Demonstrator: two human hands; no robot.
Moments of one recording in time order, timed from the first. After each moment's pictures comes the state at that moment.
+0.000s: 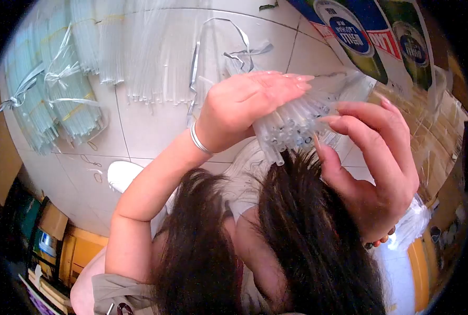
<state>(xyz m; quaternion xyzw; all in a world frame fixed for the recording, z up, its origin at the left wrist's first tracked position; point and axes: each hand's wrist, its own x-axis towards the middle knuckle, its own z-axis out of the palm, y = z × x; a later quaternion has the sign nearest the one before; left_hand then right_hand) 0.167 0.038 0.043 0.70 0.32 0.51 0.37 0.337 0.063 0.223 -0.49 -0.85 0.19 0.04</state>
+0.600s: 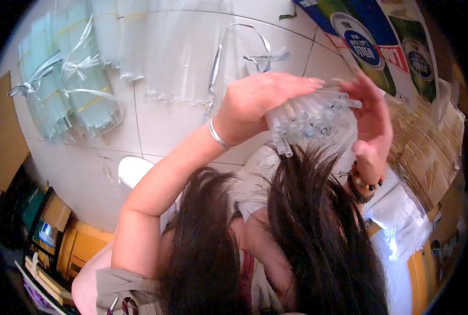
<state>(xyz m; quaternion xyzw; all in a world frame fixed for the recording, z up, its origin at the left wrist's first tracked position) 0.160 0.042 0.036 0.67 0.32 0.54 0.40 0.398 0.052 0.123 -0.50 -0.53 0.60 0.33</state>
